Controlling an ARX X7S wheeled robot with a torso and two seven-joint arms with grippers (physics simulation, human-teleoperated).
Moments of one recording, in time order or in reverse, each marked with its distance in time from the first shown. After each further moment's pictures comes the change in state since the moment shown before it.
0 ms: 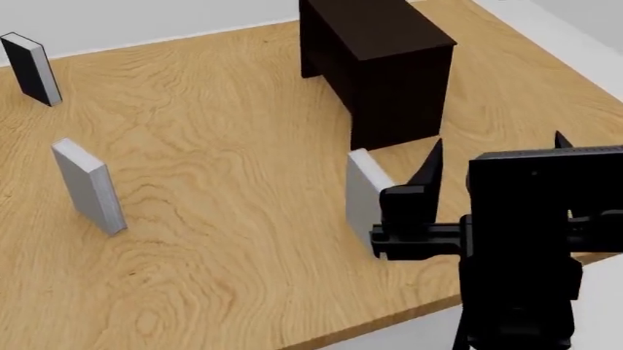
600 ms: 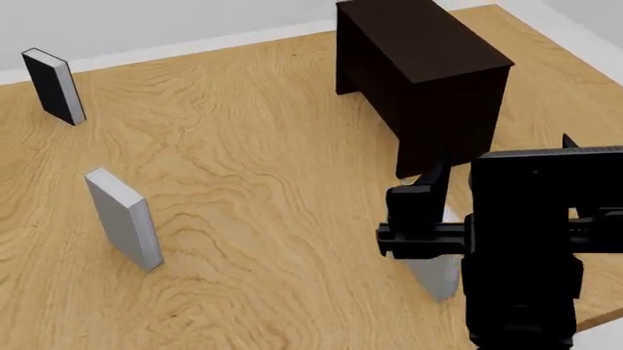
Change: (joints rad) left arm 0.012 -0.012 0.016 -0.002 -0.008 0.013 -0.011; right arm 0.001 0.009 -0.009 0.020 -0.003 -0.003 0.026
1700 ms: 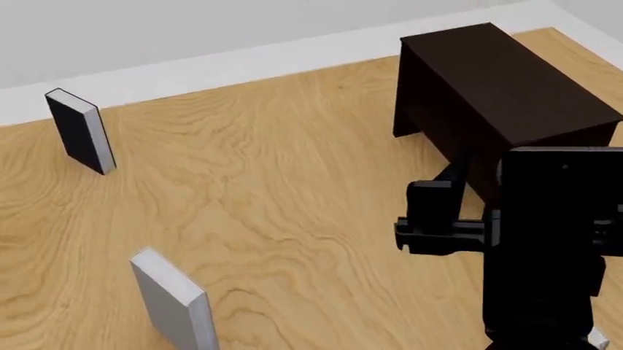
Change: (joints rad) left arm 0.020 -0.018 0.020 0.000 -0.012 0.025 -0.014; right arm 0.001 -0.006 0.064 0.034 0.029 -0.002 0.004
